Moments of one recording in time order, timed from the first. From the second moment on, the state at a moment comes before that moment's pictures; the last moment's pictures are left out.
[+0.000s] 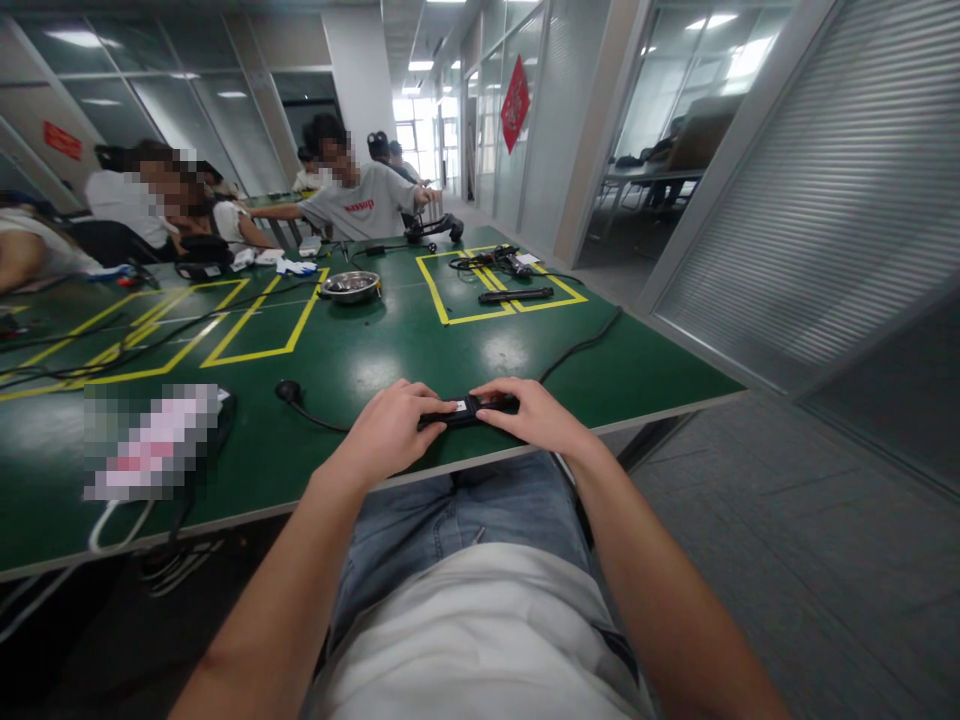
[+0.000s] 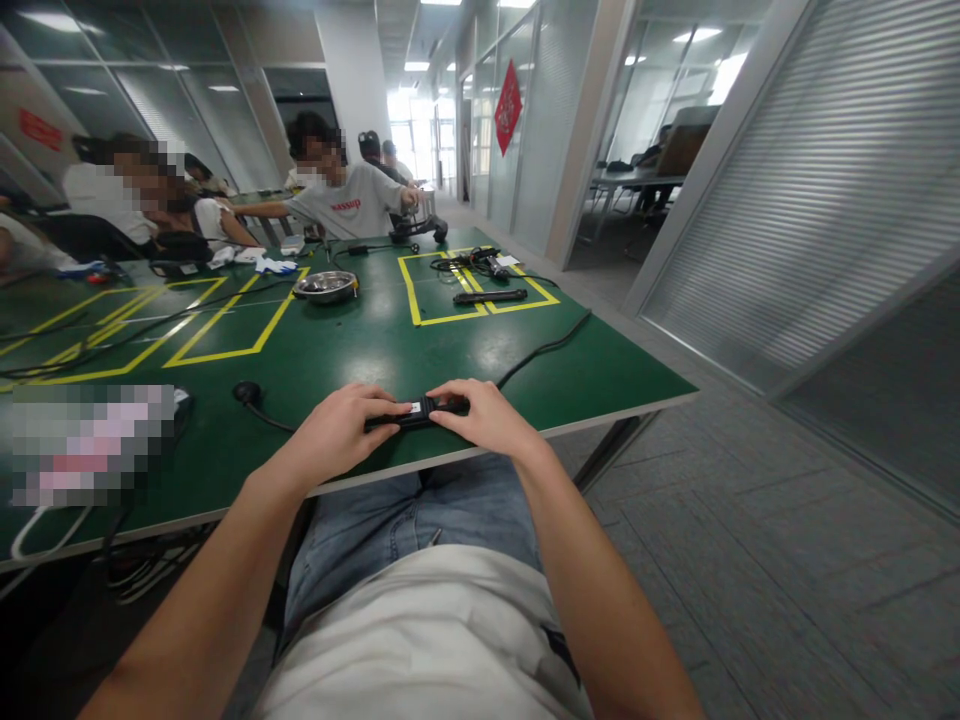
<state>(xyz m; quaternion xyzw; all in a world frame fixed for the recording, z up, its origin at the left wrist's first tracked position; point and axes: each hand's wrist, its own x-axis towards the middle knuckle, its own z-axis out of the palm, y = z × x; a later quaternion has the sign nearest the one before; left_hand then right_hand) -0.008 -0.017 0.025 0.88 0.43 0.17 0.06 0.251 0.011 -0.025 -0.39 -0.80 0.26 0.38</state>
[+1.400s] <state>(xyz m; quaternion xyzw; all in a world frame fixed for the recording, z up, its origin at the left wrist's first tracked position) -0.021 -0.028 -0.001 0.80 0.49 0.32 0.13 0.249 0.004 -0.022 -0.41 -0.77 0.30 0.39</state>
